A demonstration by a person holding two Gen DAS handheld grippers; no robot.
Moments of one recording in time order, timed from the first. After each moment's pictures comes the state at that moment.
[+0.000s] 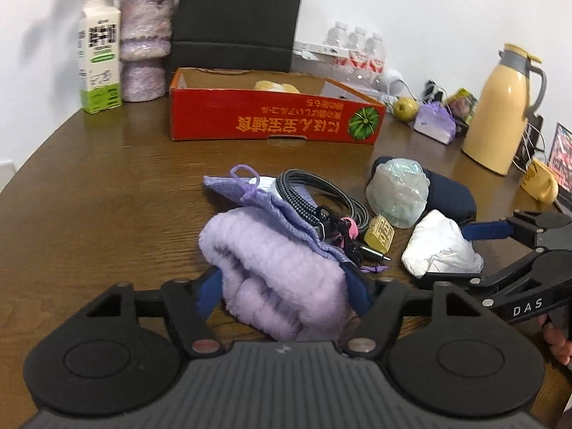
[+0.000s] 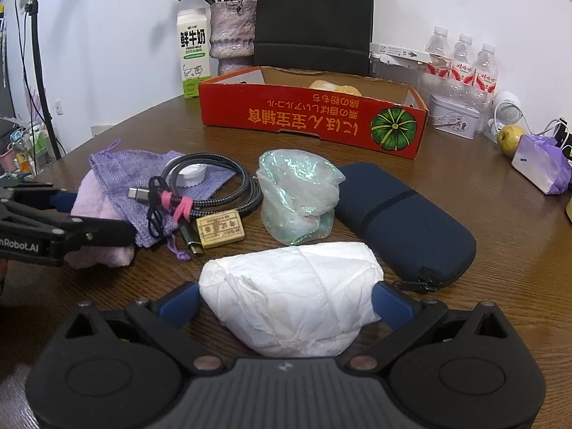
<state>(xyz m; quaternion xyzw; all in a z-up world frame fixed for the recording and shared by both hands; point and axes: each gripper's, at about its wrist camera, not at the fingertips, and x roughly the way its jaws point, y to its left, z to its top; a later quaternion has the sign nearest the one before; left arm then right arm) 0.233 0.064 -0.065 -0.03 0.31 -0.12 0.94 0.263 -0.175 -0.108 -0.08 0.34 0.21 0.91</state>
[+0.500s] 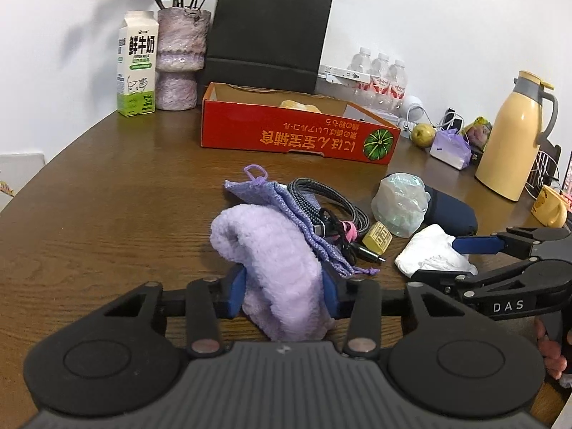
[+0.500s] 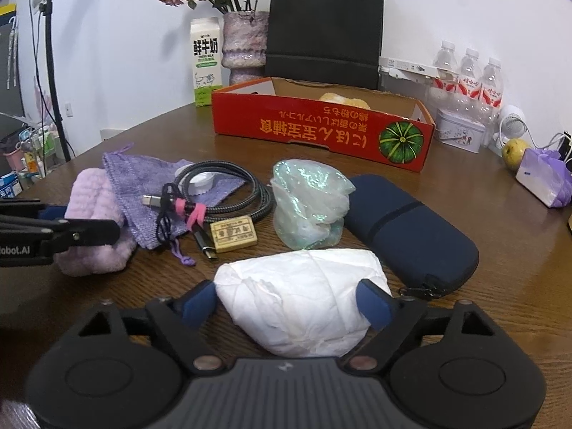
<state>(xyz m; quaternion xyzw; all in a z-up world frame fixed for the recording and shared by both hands) 0.198 0.062 -0.060 -0.06 0.28 -0.07 0.95 0.253 -0.176 -0.104 -0.09 0.32 0.23 0.92</state>
